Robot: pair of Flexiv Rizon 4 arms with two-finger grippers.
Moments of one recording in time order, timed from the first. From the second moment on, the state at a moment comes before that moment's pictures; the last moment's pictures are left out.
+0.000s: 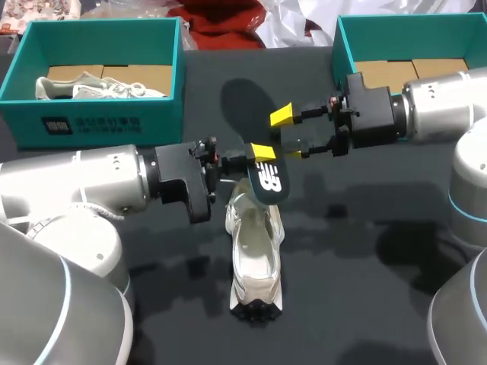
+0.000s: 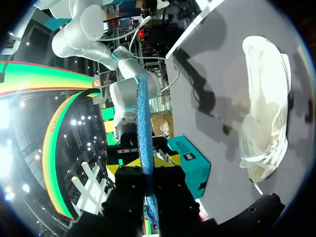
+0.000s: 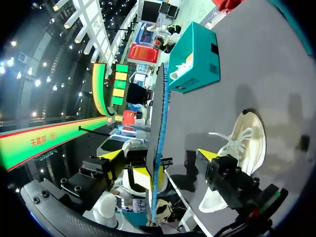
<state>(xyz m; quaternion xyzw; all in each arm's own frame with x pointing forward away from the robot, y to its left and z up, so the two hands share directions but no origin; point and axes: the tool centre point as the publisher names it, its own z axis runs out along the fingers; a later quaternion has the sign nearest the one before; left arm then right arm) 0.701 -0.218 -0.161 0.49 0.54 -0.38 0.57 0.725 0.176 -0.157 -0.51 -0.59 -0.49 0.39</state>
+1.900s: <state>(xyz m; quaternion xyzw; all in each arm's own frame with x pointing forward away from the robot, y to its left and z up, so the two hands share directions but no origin) 0.725 -0.159 -0.125 0.54 0.52 -0.32 0.58 0.727 0.178 -0.173 -0.51 -0.57 -0.49 0.42</state>
